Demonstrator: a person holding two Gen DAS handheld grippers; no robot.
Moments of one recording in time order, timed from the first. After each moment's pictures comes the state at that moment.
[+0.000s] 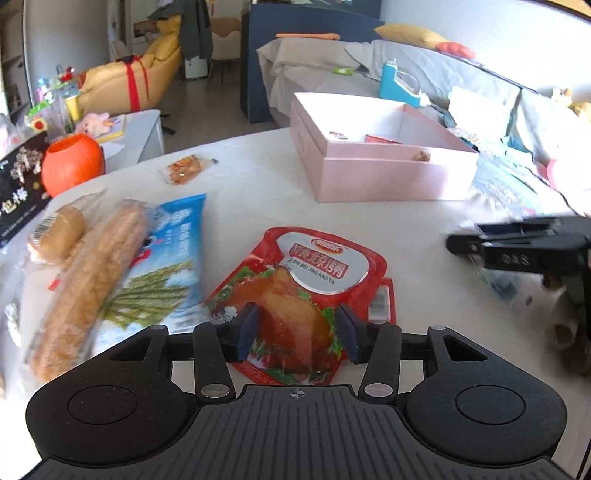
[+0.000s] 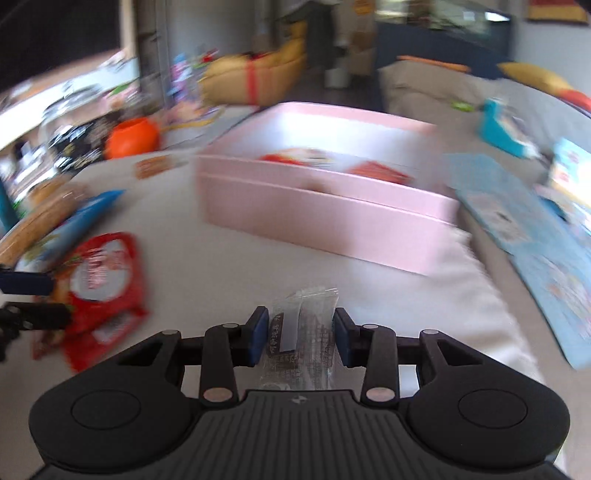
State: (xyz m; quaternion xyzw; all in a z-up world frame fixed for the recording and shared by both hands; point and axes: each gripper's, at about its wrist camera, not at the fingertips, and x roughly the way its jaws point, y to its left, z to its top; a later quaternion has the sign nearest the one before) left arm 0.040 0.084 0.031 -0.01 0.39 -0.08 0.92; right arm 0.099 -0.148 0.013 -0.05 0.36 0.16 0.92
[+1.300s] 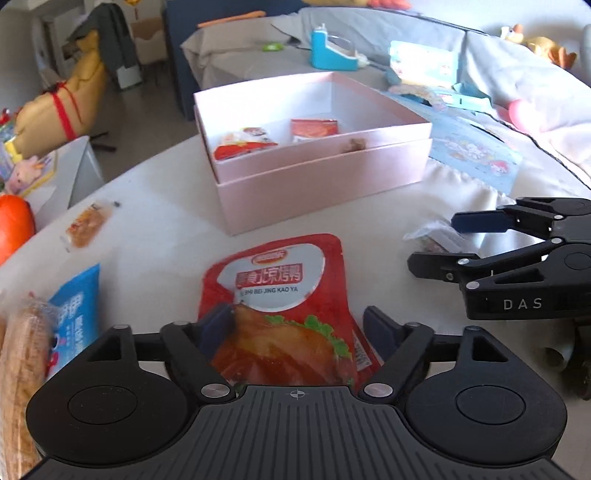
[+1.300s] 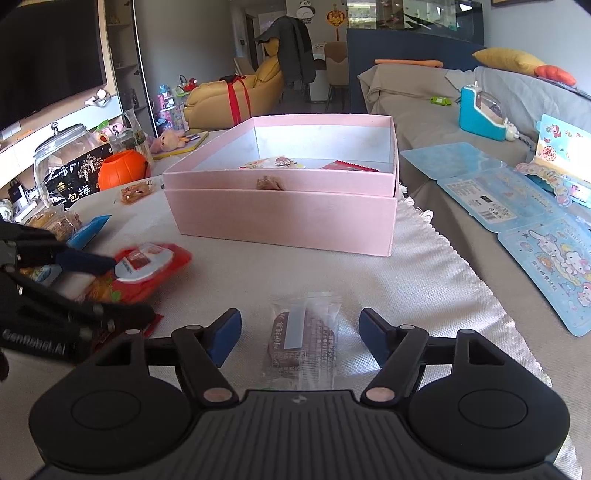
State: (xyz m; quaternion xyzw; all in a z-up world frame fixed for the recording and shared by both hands) left arm 0.096 0.024 0.027 0.09 0.41 -0.16 0.89; right arm 0.089 -0.170 0.005 0.00 0.34 0.15 0.93
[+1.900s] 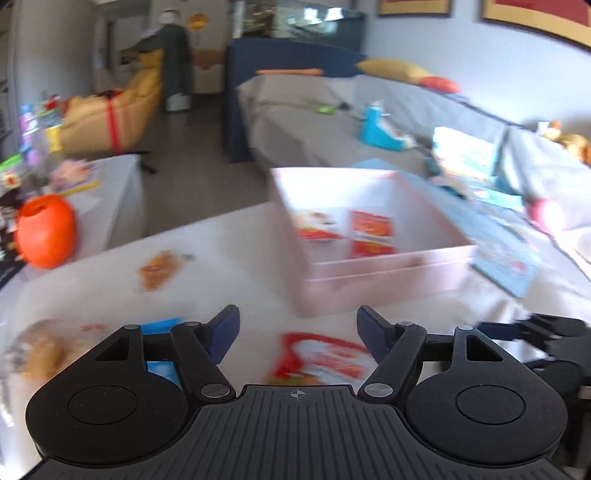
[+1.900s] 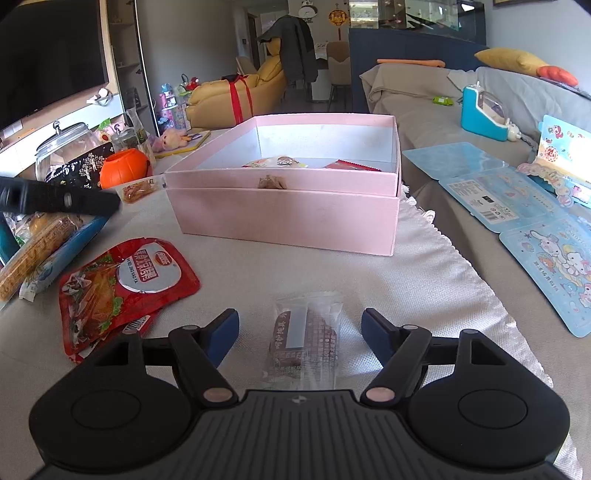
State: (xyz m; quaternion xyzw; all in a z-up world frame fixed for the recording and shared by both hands) left arm 0.107 0.083 0.077 -0.01 0.34 -0.10 0.93; right arm 0.090 -0.169 0.005 -0.01 0.34 0.16 0.93
